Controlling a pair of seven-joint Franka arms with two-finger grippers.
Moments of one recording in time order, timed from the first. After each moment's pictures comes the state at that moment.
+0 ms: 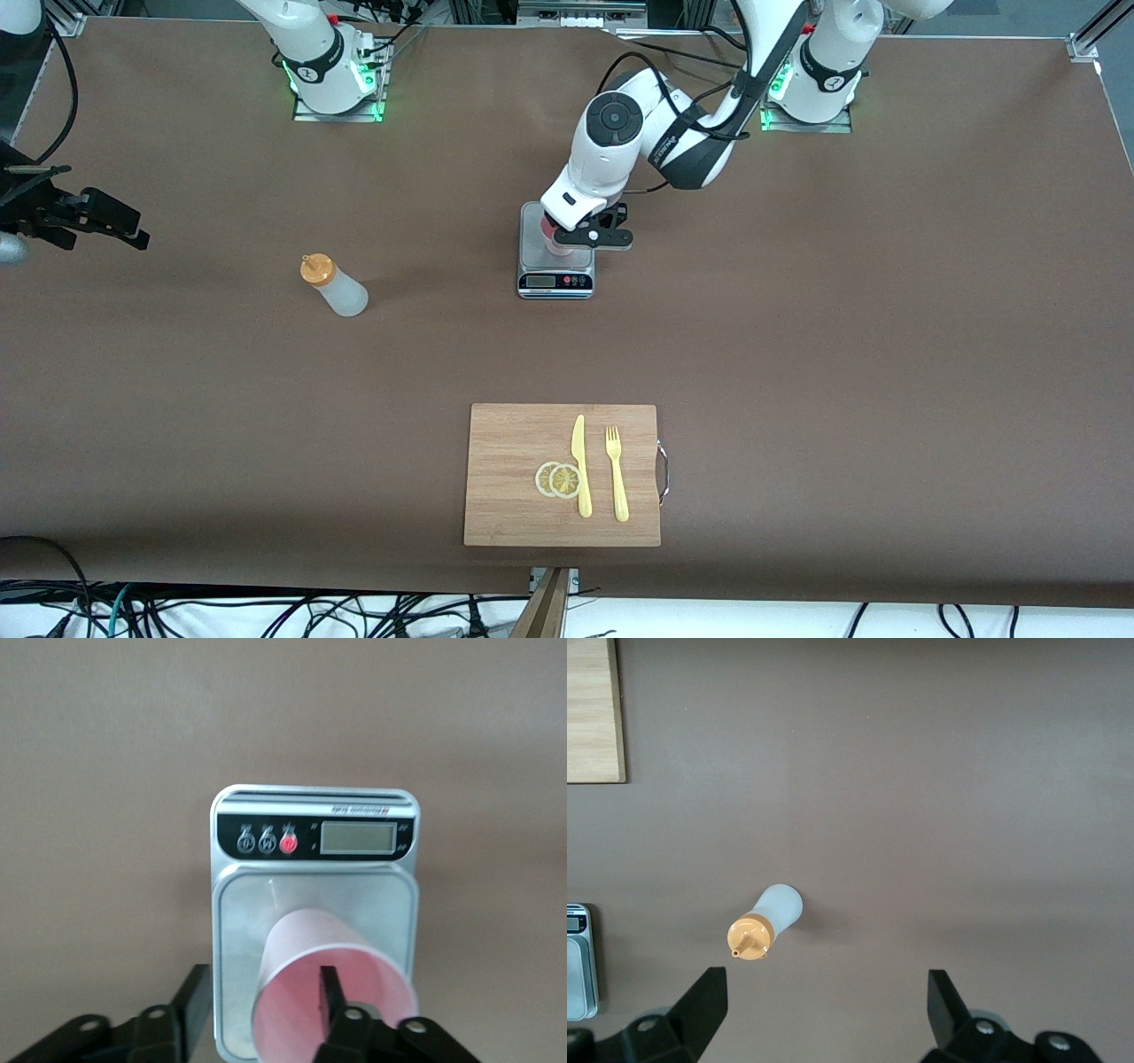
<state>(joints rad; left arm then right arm) -0.78 0.43 -0.08 -1.88 -0.19 2.35 -0.77 -0.01 0.03 -0.06 -1.65 0.04 1.70 -0.06</state>
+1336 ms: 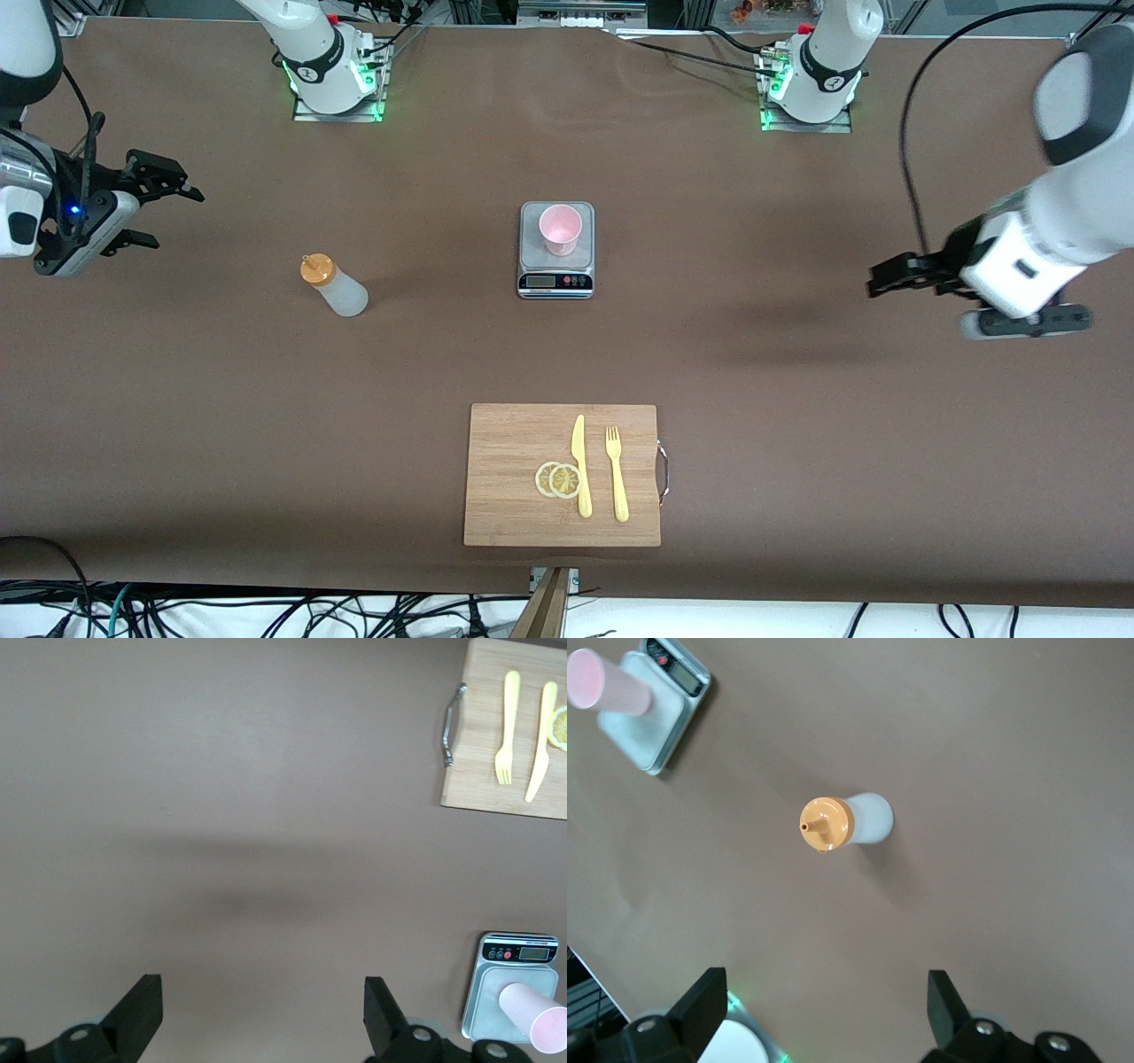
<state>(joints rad) -0.11 0.21 0.07 -1.48 -0.14 1.60 -0.15 -0.01 0.04 -0.13 -1.83 0.24 1.62 -0.95</state>
